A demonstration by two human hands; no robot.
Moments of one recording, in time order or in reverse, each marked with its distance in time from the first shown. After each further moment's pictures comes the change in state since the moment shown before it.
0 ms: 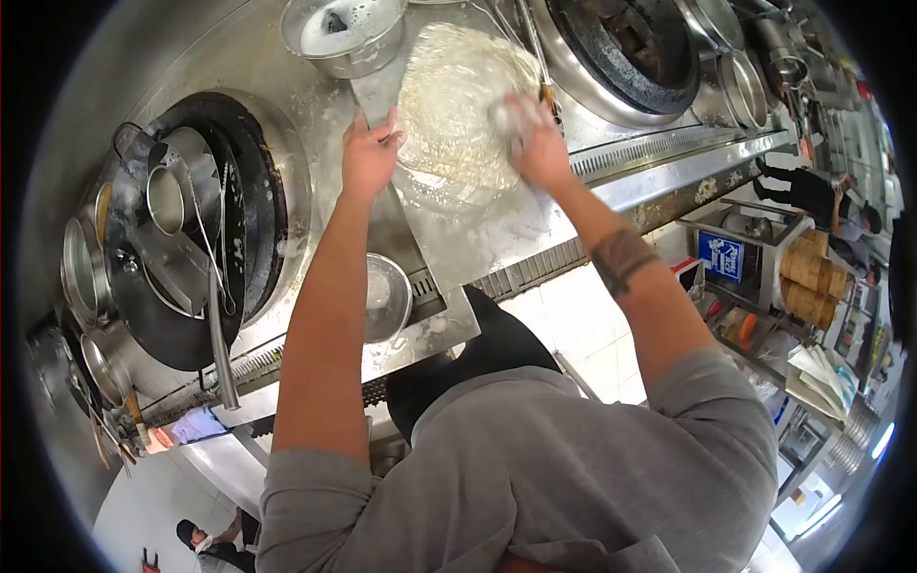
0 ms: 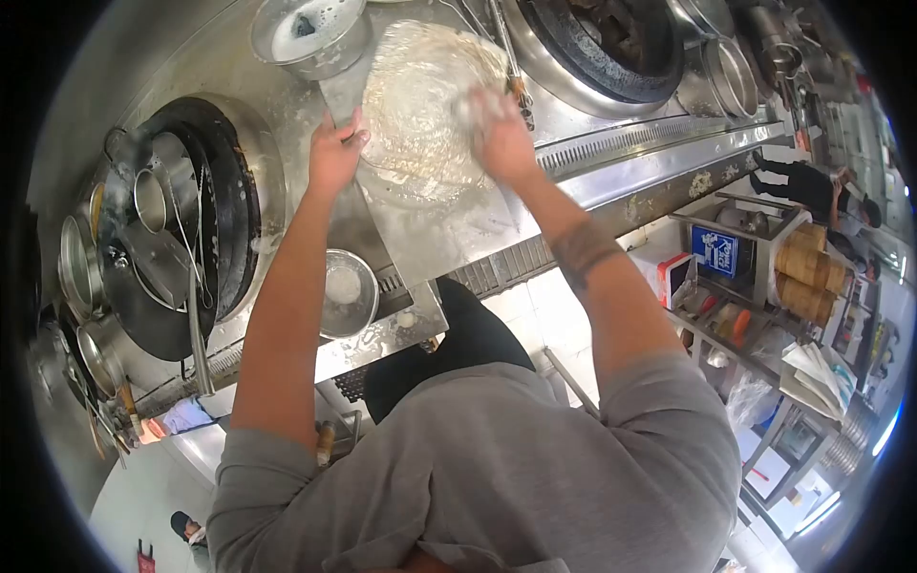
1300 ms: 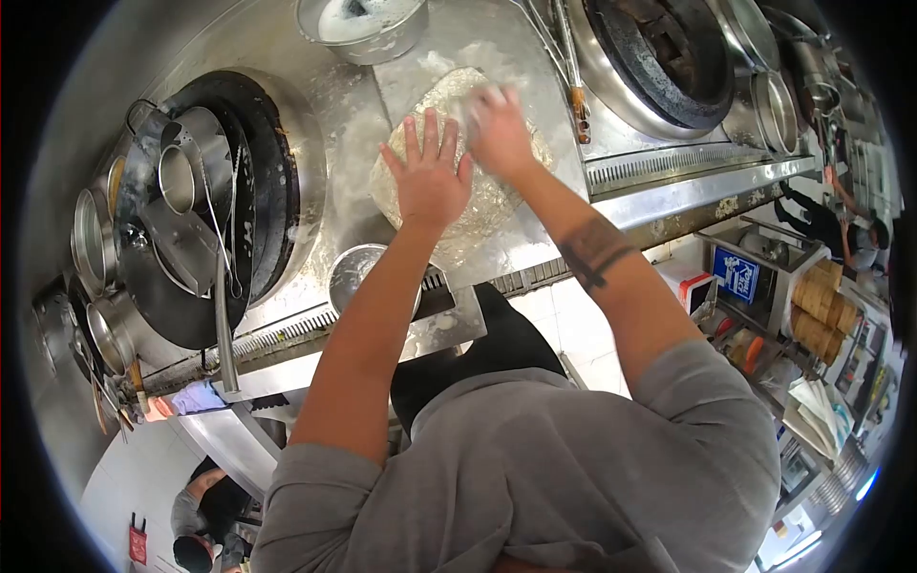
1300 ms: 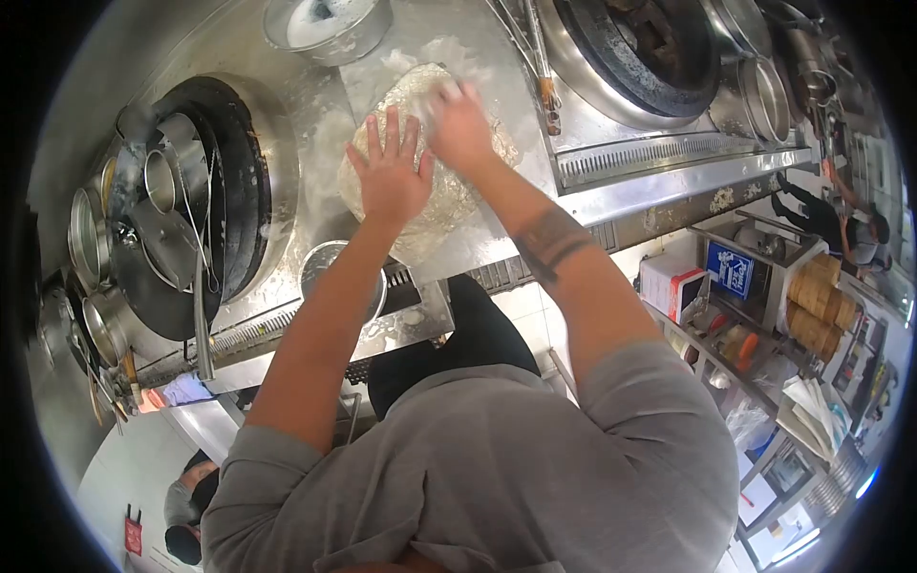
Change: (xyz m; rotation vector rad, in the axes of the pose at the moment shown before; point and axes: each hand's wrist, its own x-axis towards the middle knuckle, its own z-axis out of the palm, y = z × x) left_hand -0.058 0.075 0.032 0.554 0.043 0.128; right_hand 0.060 -0.074 0.002 0.385 0.254 0.024
